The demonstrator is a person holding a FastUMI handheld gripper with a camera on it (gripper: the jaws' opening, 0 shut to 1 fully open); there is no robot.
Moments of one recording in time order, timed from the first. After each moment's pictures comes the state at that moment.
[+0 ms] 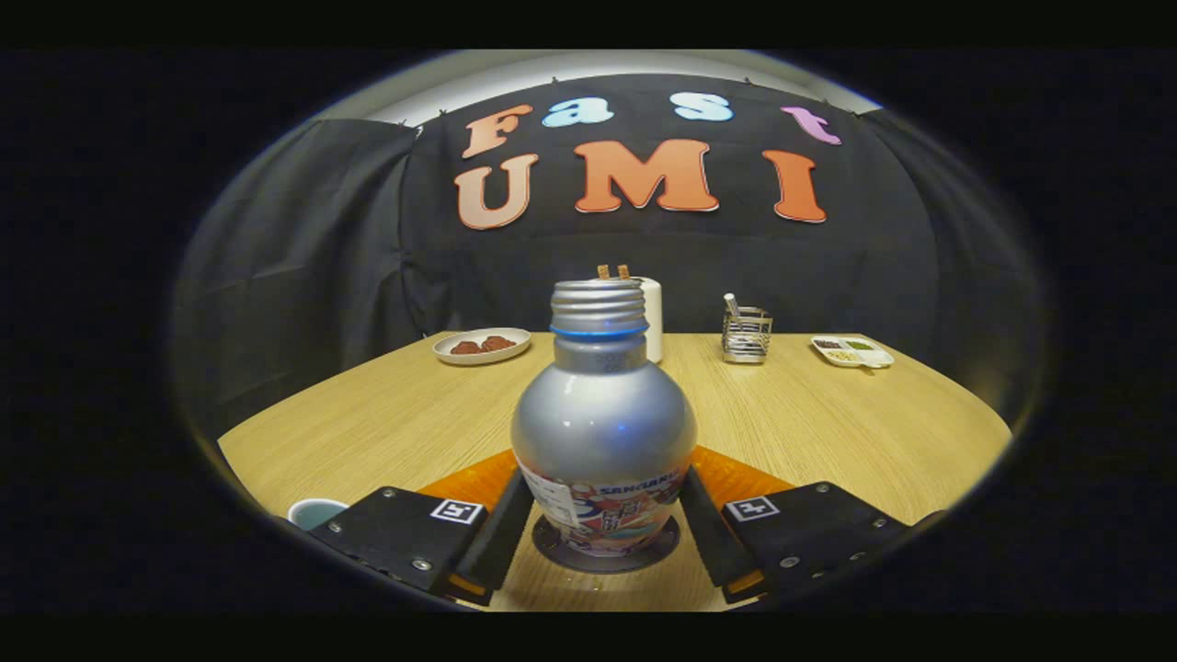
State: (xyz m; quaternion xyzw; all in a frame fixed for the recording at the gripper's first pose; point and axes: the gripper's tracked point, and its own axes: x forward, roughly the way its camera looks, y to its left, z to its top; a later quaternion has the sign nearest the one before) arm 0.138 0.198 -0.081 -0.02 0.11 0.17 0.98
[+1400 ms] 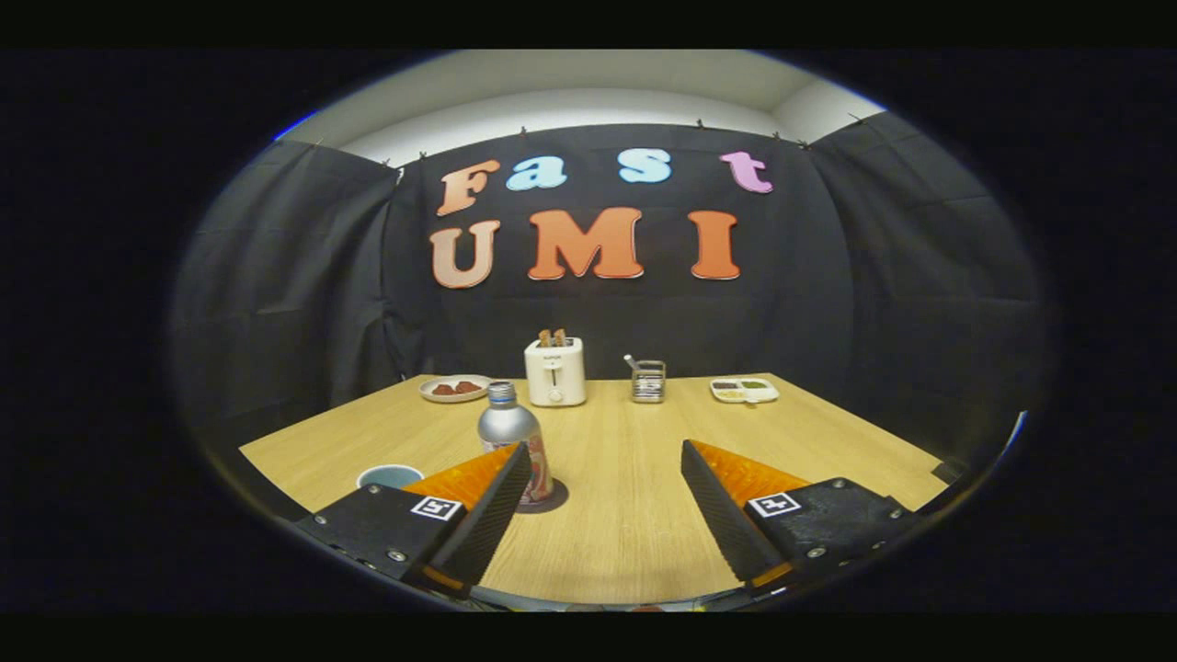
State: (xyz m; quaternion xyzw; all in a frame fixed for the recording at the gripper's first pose) arm 0.018 0.053 0.011 0.00 0.03 0.10 0.99
